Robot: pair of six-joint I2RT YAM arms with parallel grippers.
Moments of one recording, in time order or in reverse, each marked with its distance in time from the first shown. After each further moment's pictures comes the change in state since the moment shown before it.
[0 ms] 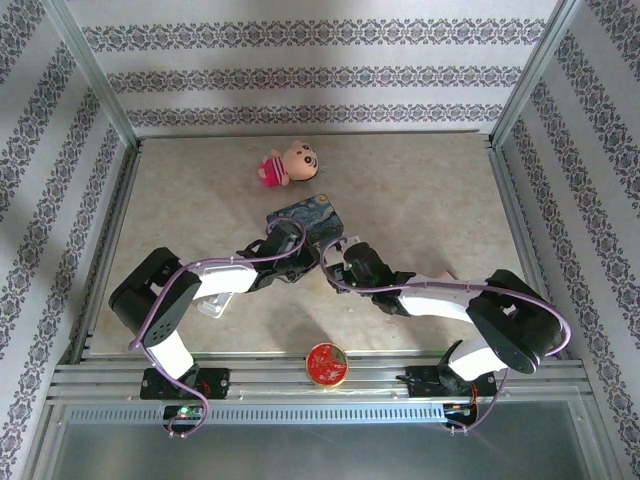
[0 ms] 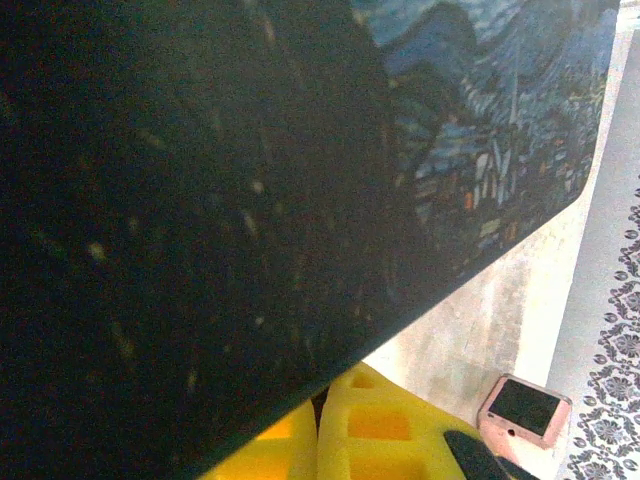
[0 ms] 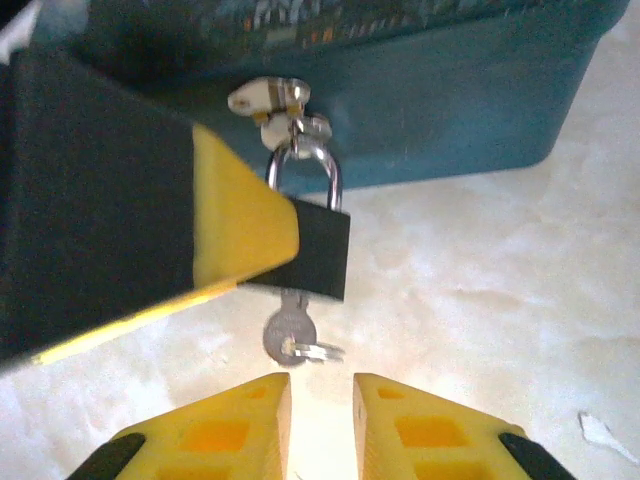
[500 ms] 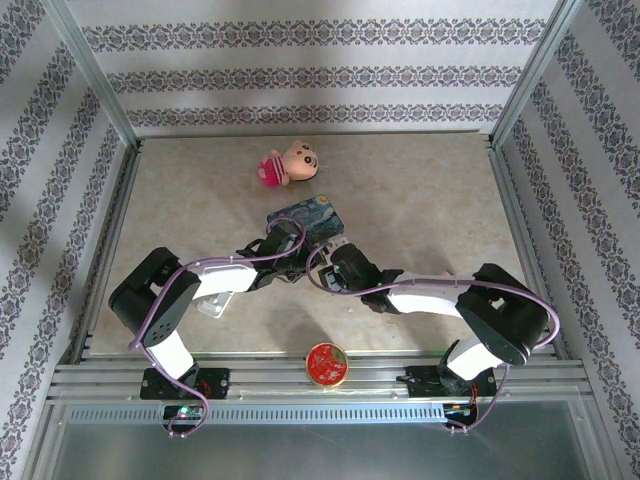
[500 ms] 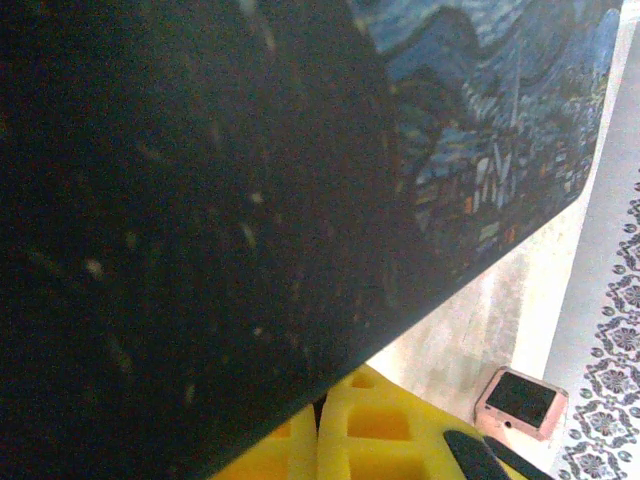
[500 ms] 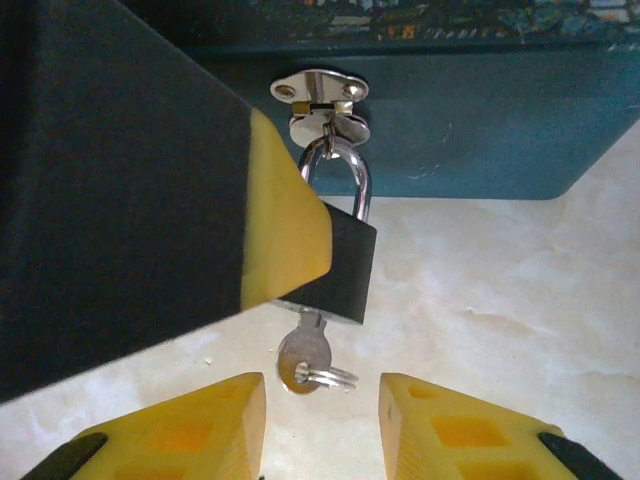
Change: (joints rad) left arm 0.003 -0.002 0.004 -0.009 0.021 -0.001; right arm 0.053 0.074 0.079 -0.056 0.089 -0.106
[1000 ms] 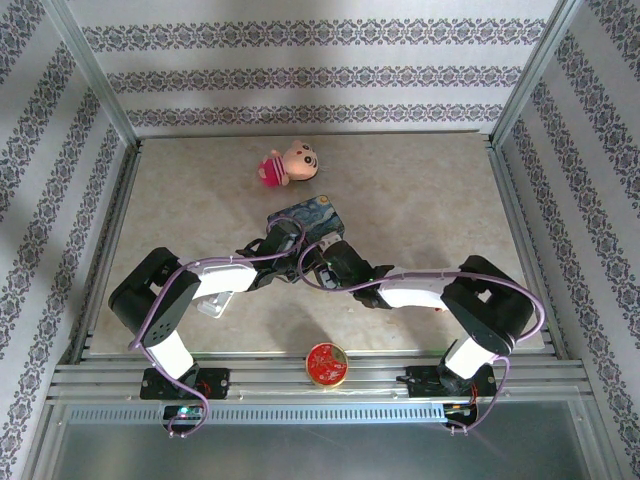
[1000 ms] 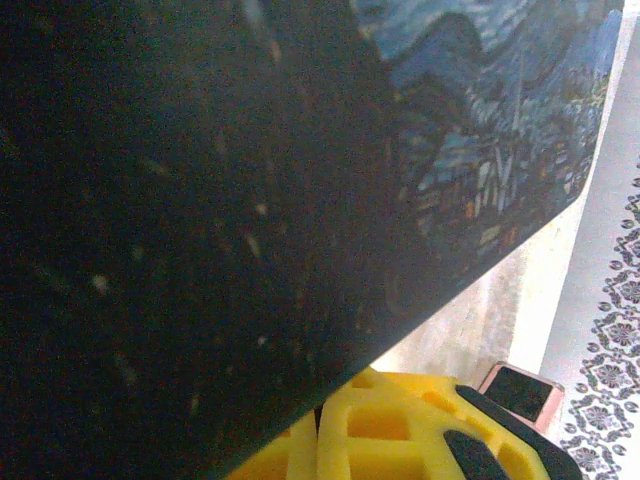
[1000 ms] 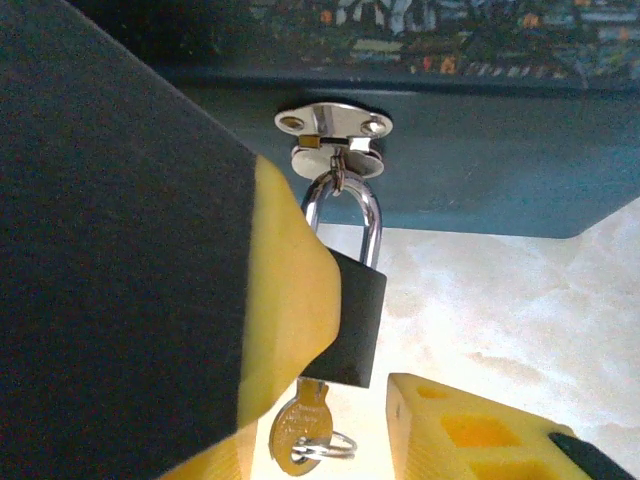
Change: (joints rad) left arm 0.003 0.000 0.001 -0.003 0.015 -0.005; right arm 0.000 0.085 0.061 0.000 0.027 -0.040
